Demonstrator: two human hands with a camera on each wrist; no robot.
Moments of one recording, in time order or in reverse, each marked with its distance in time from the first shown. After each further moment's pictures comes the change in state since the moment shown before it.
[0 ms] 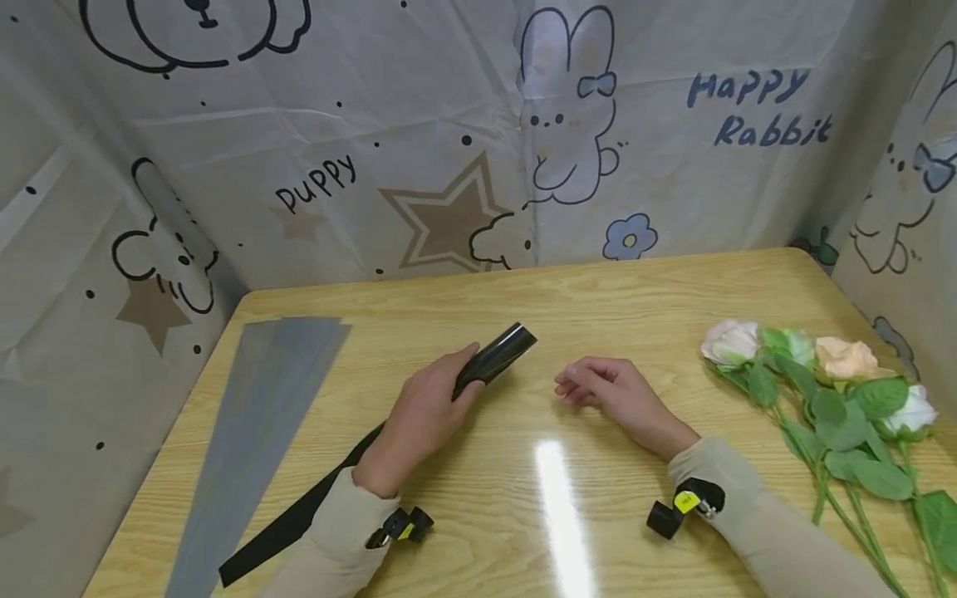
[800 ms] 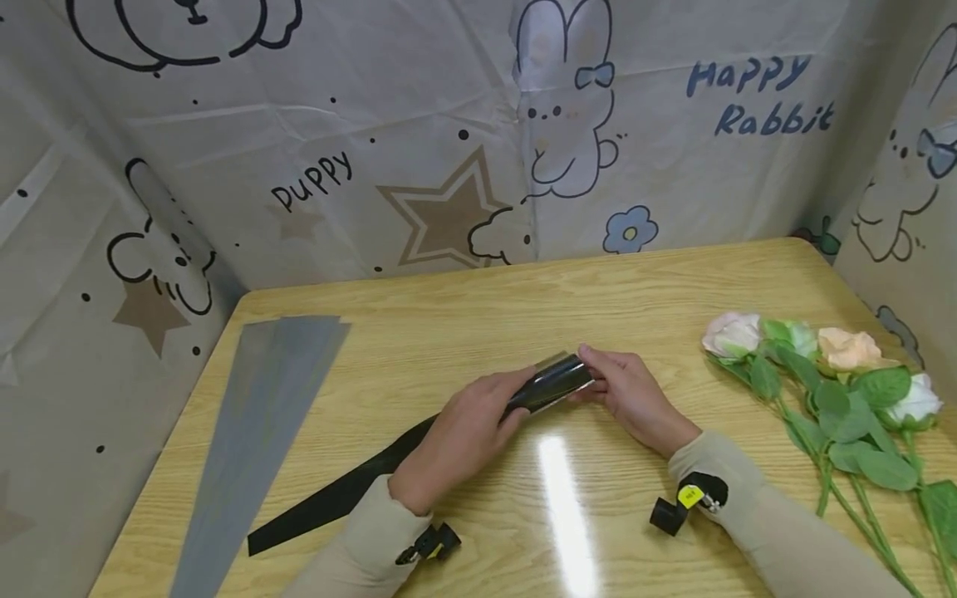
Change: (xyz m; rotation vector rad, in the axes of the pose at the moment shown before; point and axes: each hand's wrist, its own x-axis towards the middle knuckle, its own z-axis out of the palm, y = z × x) left_hand -0.006 0.028 0.027 0.034 -0.095 0.220; right_hand -0.002 -0.001 0.000 0.269 0.015 0.045
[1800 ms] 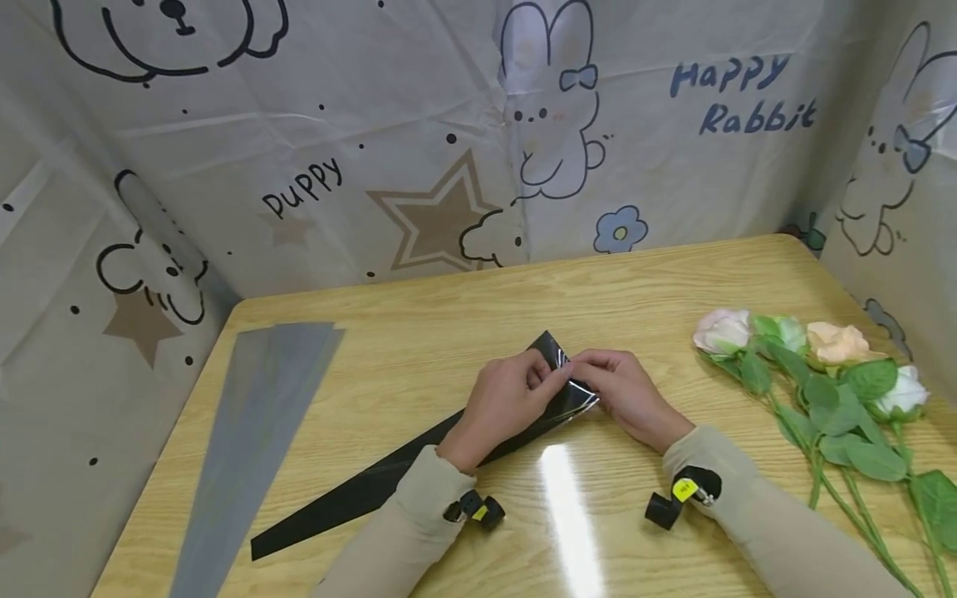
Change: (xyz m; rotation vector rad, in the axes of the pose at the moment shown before) left_hand 0.054 0.013 0.030 -0.195 0.051 -0.167; right_hand 0.002 0.007 -0.008 -0.069 0.066 -0.011
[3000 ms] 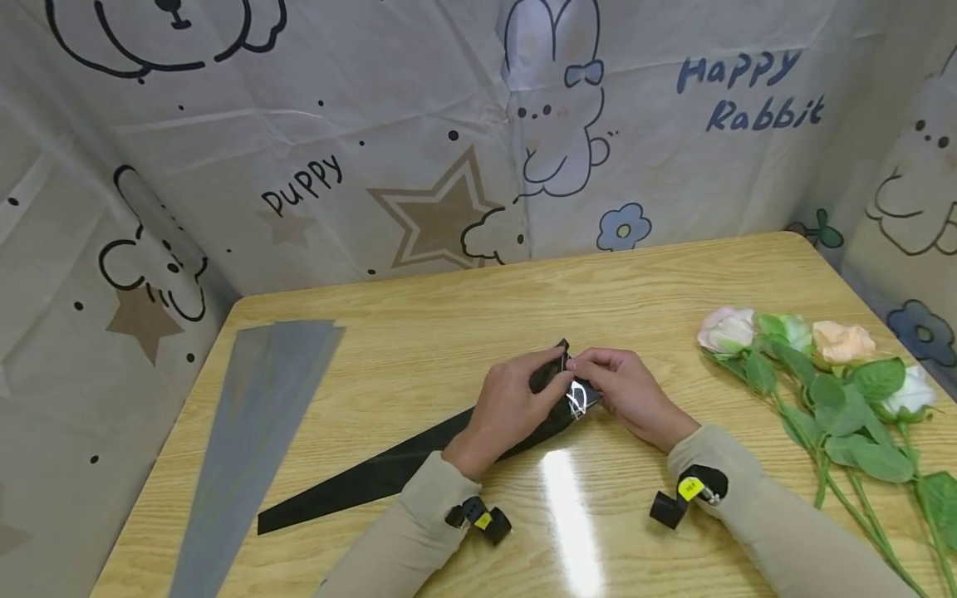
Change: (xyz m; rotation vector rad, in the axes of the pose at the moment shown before) left_hand -0.001 -0.005 0.011 -0.090 0.090 0.103; right_hand 0.001 -0.002 0.000 -0.069 -0.014 0.007
